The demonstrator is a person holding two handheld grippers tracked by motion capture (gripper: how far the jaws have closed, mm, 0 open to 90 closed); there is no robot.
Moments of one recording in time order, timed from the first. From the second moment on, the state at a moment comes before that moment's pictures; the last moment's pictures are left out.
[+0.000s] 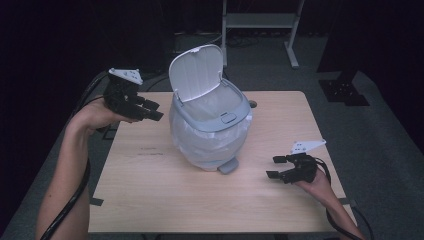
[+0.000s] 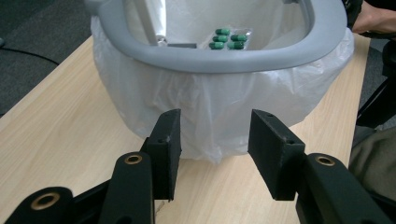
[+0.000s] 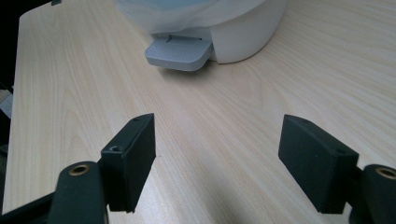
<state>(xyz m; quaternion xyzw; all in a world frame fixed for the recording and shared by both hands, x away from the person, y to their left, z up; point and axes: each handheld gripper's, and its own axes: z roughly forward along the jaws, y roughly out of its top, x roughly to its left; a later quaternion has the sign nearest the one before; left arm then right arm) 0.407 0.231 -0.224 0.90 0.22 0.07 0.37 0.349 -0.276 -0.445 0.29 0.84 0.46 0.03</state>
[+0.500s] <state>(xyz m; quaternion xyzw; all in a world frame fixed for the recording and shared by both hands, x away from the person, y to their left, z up) 0.421 0.236 -0.222 0.90 0.23 0.07 0.37 0.352 -0.279 -0.447 0.29 0.84 0.46 0.03</state>
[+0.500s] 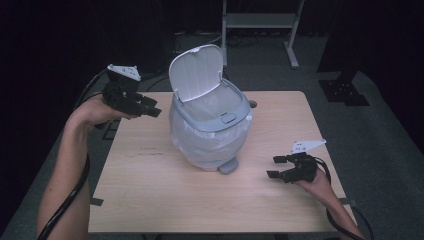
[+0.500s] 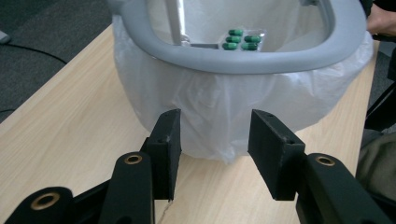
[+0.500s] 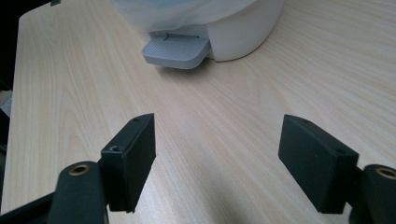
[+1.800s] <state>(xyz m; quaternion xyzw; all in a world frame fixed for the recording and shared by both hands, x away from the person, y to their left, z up) 0.486 0.215 -0.209 0.89 0.22 0.08 0.39 0.353 -0.292 -0.448 0.31 0.83 0.46 0.03</state>
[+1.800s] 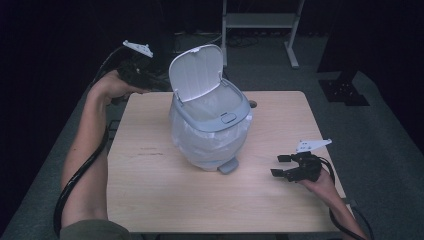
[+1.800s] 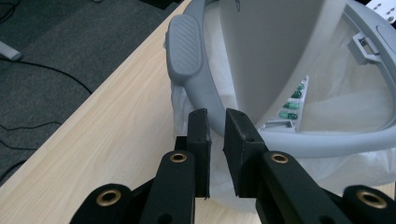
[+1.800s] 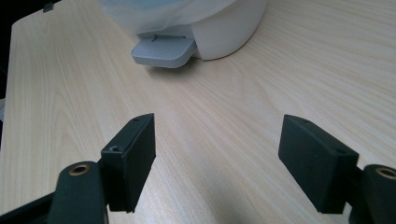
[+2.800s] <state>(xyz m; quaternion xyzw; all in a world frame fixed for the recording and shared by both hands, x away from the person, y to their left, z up) 0.482 0.195 -0.193 0.90 0.19 0.07 0.38 0.353 -0.290 -0.448 0.31 0.83 0.47 0.03</state>
